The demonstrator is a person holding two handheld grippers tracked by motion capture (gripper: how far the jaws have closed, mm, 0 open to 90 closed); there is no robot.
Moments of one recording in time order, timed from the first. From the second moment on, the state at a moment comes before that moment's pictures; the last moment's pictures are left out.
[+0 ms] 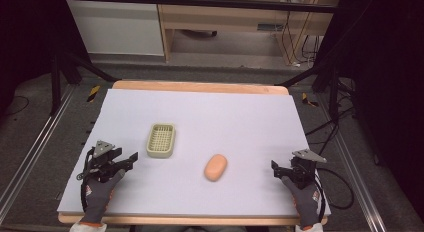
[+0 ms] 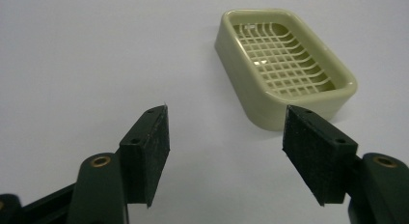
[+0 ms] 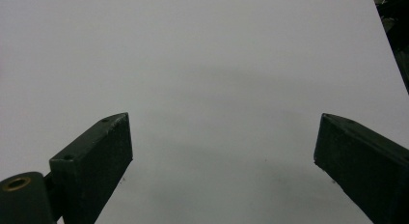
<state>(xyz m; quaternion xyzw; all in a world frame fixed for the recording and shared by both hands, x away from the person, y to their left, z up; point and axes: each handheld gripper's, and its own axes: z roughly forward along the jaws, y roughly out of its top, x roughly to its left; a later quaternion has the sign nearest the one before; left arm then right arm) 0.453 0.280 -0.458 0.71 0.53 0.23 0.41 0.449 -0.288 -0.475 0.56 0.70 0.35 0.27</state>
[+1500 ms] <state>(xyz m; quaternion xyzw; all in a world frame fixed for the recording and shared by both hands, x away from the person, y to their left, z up) 0.448 0.226 -0.431 0.73 0.47 0.23 0.44 0.445 -0.287 -0.471 0.56 0.69 0.37 0.28</state>
